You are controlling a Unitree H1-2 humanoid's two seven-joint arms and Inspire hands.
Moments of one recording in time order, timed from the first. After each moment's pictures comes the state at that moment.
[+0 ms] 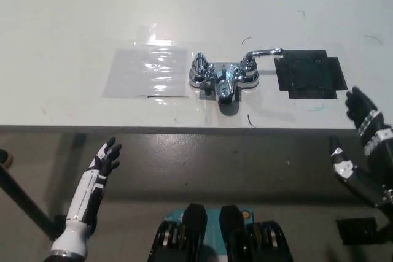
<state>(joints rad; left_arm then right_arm) -0.04 0.12 0.01 0.01 0.06 -0.14 -0.06 -0.05 -0.04 -0.13 -0.48 -0.02 0.19 0.24</state>
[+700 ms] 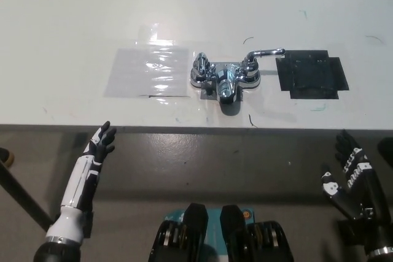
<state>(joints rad) -0.08 0.13 0.03 0.00 0.06 -0.14 -0.06 -0.03 -0.01 -0.15 -0.06 0.01 -0.03 0.16</state>
